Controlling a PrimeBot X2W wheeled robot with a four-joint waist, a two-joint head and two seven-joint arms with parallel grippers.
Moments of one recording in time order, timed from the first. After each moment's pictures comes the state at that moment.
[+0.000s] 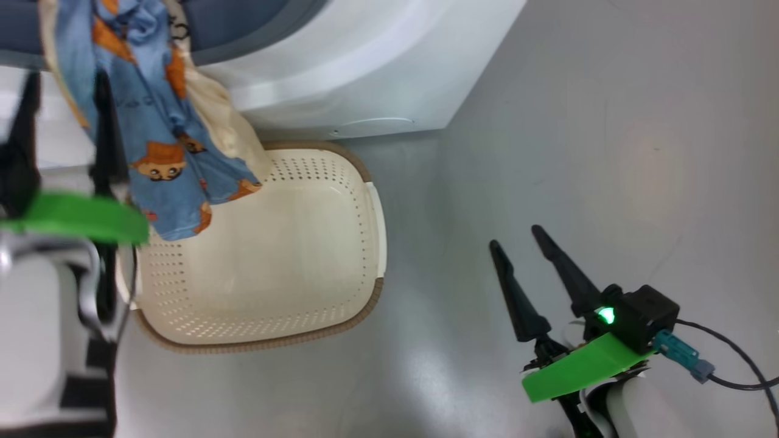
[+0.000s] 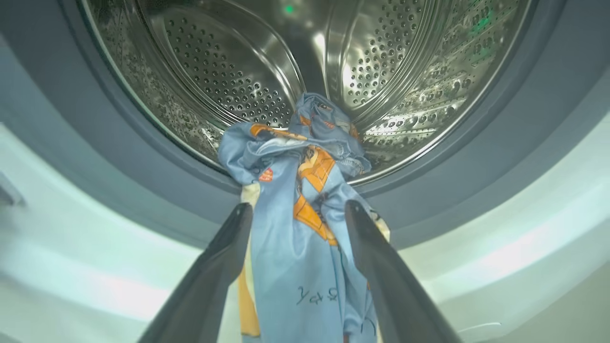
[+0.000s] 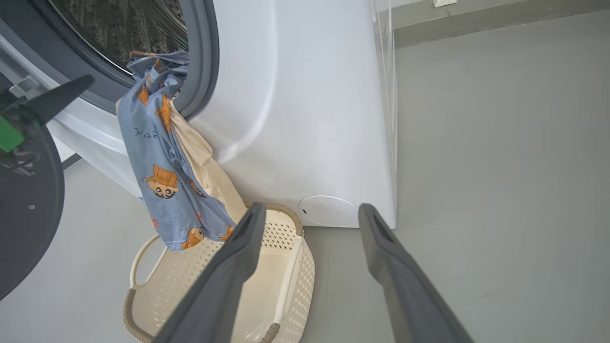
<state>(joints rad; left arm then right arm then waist) -0.64 0.17 0.01 0.37 -0.17 -0.04 -0.26 -0.21 -0.05 0.22 0.11 0.30 0.13 -0.25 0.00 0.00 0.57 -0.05</state>
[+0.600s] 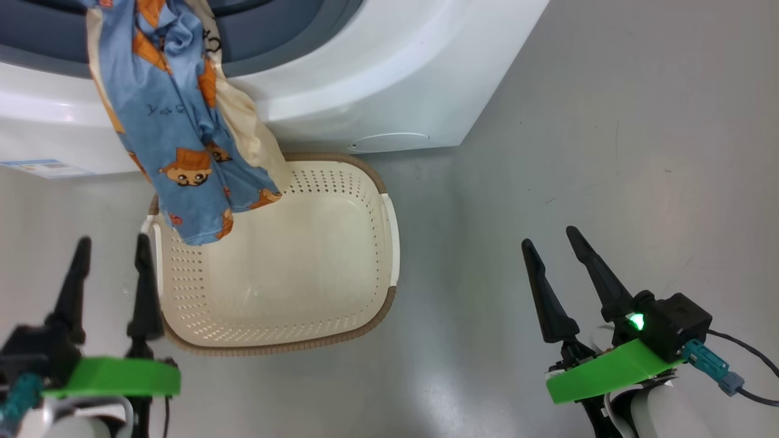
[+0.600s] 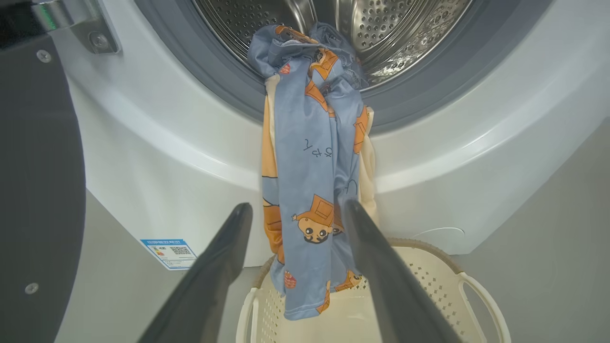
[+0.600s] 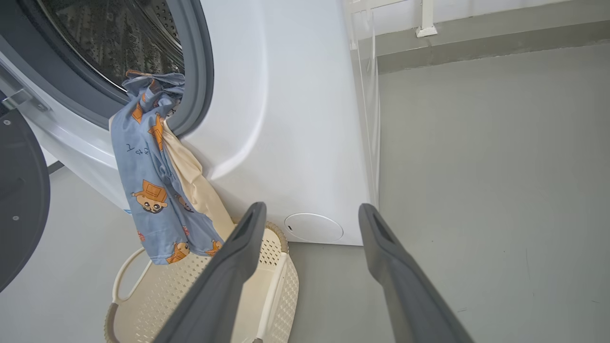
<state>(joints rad) -0.19 0.12 0.06 0.10 -0.19 -0.03 -0.26 -0.17 -0.06 0.14 0.06 0.26 0.13 -0.25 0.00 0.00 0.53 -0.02</state>
